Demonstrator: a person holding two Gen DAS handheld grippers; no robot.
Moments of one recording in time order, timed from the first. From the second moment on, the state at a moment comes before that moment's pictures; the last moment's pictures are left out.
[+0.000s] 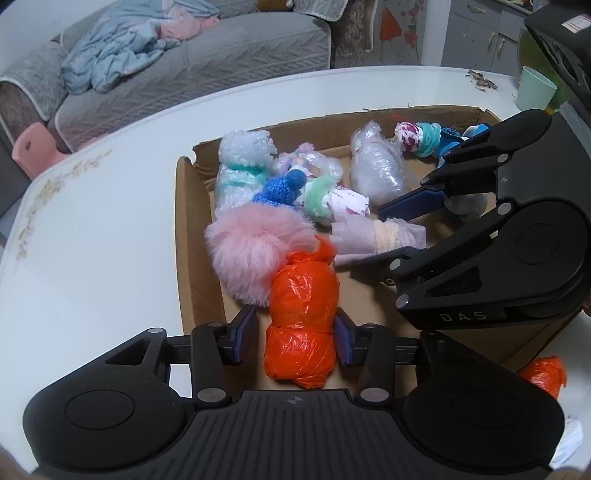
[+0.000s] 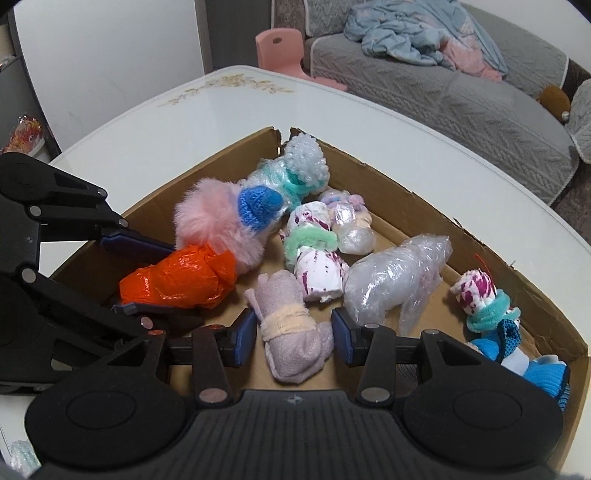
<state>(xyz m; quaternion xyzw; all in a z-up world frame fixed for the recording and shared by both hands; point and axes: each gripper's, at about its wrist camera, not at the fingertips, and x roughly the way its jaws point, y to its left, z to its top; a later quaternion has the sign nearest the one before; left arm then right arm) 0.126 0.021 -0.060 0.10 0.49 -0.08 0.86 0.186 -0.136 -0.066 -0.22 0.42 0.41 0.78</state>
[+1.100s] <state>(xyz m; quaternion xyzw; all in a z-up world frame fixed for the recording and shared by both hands) 0.068 0.041 -0.008 0.01 0.45 -0.01 0.89 0.152 -0.140 -0.043 -0.23 0.42 0.40 0.78</state>
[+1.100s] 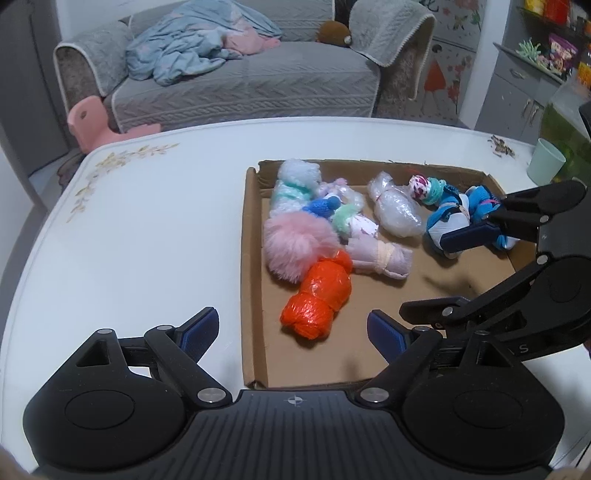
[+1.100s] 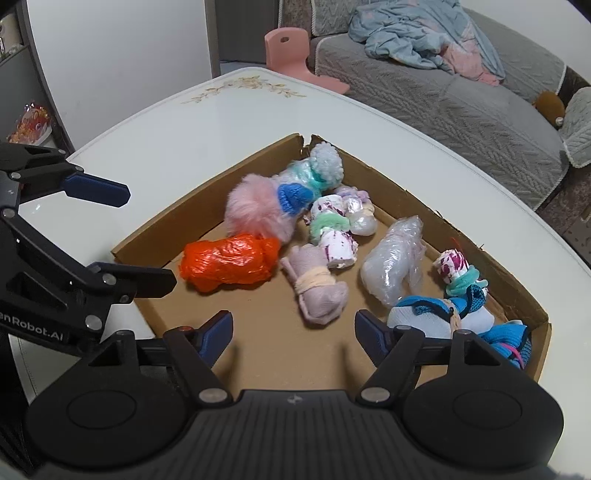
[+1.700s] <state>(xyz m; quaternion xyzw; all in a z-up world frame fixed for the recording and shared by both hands) 0.014 0.015 0.013 0.00 0.41 -0.04 0.91 0.103 -0.203 -0.023 -0.10 0.40 0.28 0.87</state>
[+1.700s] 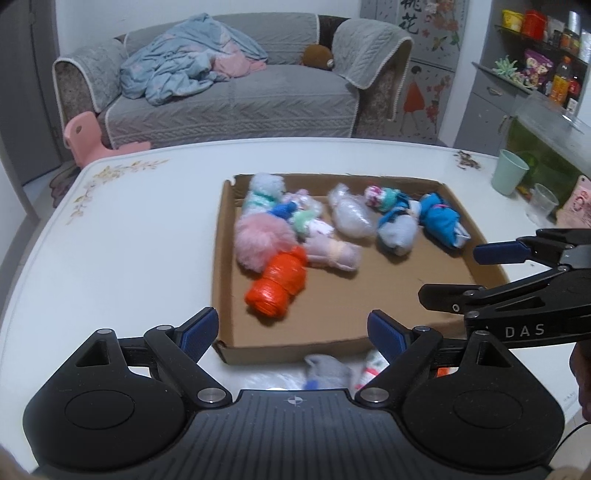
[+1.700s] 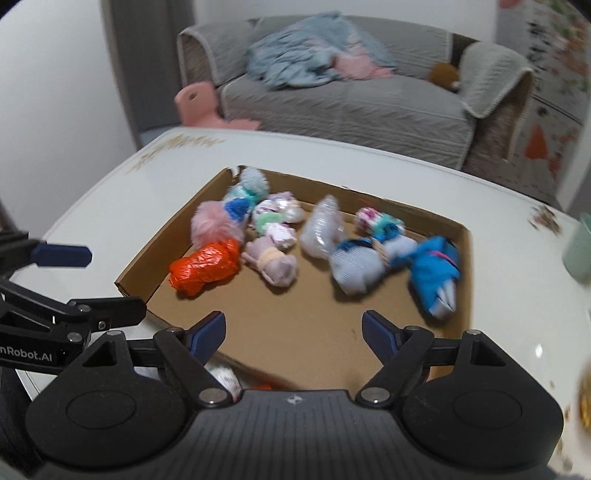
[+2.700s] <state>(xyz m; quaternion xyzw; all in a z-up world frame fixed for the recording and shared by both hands) -0.145 -0.027 -0.060 0.03 0.39 -0.14 0.91 0.006 -0.266 -0.081 -0.02 0.35 0.31 0.88</state>
